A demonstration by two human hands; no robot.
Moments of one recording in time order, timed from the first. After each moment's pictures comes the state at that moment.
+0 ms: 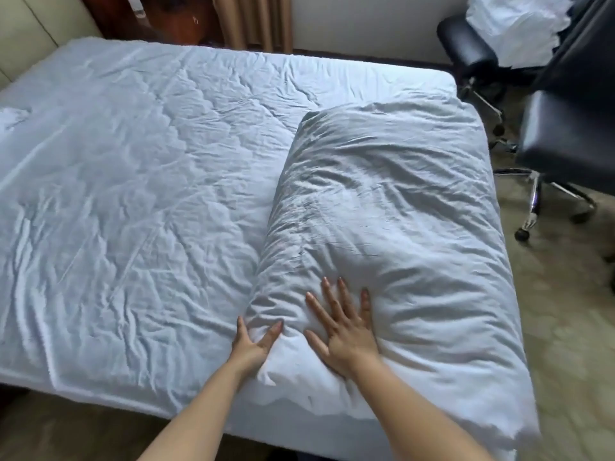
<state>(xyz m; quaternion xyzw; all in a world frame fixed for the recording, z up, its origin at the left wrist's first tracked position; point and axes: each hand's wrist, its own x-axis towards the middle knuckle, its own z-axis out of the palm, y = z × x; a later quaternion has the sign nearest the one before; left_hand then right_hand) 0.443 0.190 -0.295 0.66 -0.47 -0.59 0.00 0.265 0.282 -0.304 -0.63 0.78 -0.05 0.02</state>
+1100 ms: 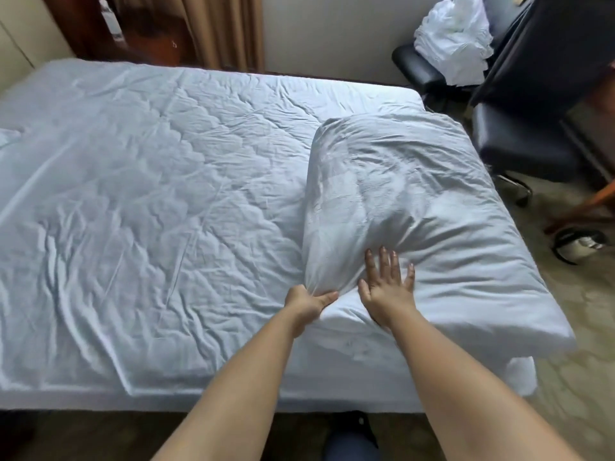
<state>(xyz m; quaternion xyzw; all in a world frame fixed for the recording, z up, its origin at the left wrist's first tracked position) 0.528 0.139 -0.218 0.51 -0.54 -0.67 -0.01 0.386 0.239 -0.234 -0.38 0.91 0.06 0.13</state>
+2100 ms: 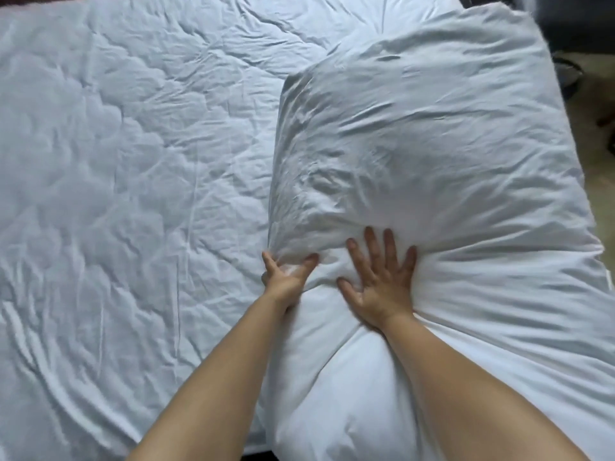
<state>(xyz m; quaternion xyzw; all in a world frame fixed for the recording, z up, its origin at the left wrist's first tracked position) 0.478 -0.039 -0.328 0.58 -0.55 -0.60 -0.08 0.380 0.116 -0.344 -0.40 0.91 -0.06 0.01</state>
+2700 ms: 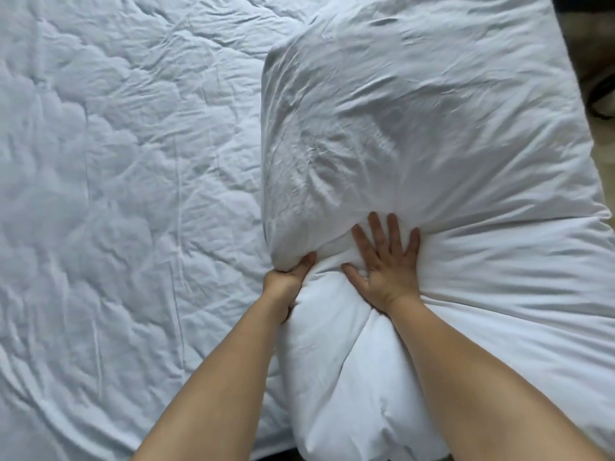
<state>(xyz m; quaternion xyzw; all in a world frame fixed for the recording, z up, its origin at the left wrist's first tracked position) 0.486 -0.048 -0.331 0.61 -0.49 -0.62 -0.08 0.380 0.111 -0.366 -0.36 0.93 -0.03 0.02</state>
